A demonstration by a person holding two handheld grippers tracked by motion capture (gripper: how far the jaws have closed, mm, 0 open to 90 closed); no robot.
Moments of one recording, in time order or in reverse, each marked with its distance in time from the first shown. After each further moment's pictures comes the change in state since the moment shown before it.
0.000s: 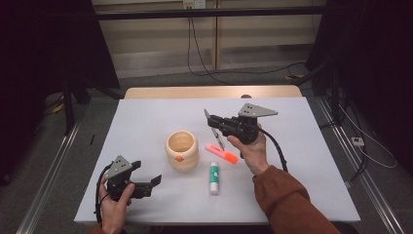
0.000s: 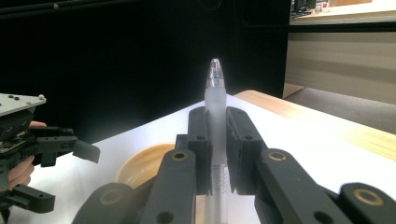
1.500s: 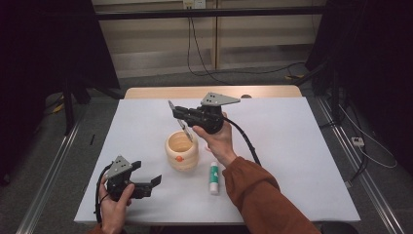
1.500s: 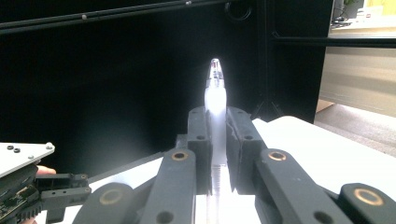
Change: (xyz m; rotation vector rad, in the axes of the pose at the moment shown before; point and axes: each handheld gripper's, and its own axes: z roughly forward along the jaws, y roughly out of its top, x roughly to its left) left arm 0.000 0.000 0.000 0.000 -0.008 0.001; right arm 0.032 0.028 0.083 -0.027 0.097 -0.017
